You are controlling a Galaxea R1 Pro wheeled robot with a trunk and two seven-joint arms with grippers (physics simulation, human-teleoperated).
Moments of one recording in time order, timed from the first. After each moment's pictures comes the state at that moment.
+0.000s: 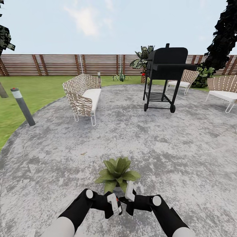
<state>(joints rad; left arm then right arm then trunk) -0.57 -0.15 -0.06 -0.59 -0.82 -0.11 -0.95 -0.49 0.09 0.07 -0.68 0.61 -0.32 0.87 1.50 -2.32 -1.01</state>
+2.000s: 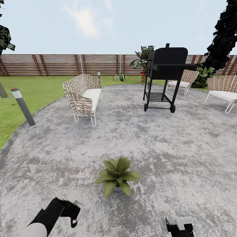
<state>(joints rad) -0.55 0.06 0.21 -0.48 -0.65 0.38 -0.54 -0.42 -0.10 -0.11 -0.04 0.28 -0.60 -0.16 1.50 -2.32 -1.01</state>
